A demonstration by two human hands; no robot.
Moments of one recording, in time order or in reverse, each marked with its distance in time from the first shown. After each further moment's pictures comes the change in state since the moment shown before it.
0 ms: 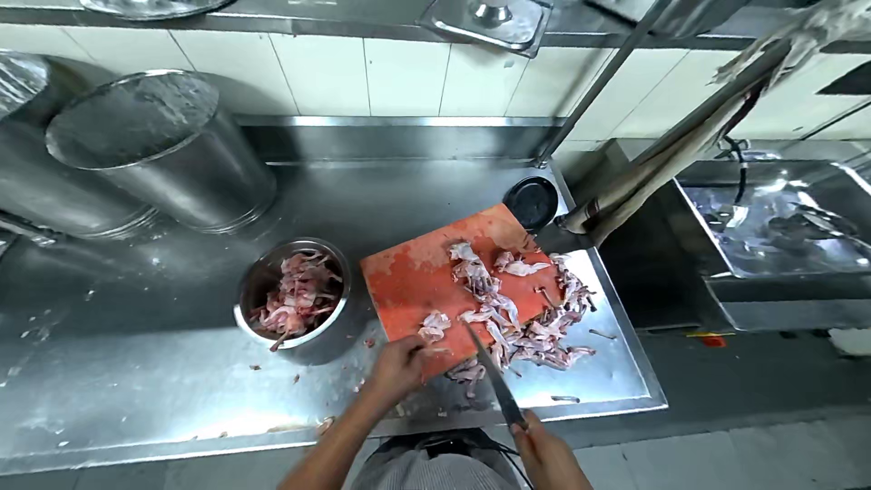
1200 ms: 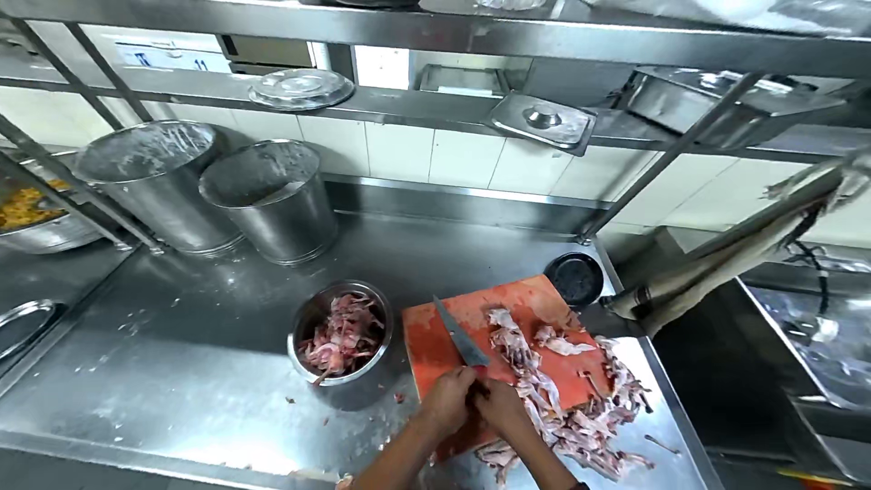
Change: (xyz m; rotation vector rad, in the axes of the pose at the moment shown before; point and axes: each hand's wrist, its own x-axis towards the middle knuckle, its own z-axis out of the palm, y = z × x) left_hand 0.067 0.006 0.018 0.321 0.075 0.219; right_hand 0.167 -0.139 -0.017 -0.137 -0.076 -0.101
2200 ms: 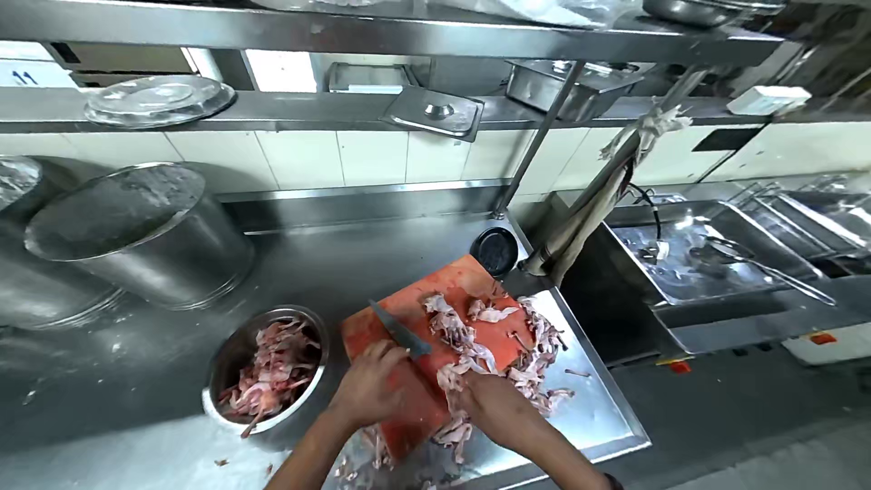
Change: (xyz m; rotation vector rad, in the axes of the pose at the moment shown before) left_hand -0.011 -0.002 -0.081 0.246 -0.046 0.154; right_hand -0.104 0.003 -0.084 -0.156 -0.045 -0.112
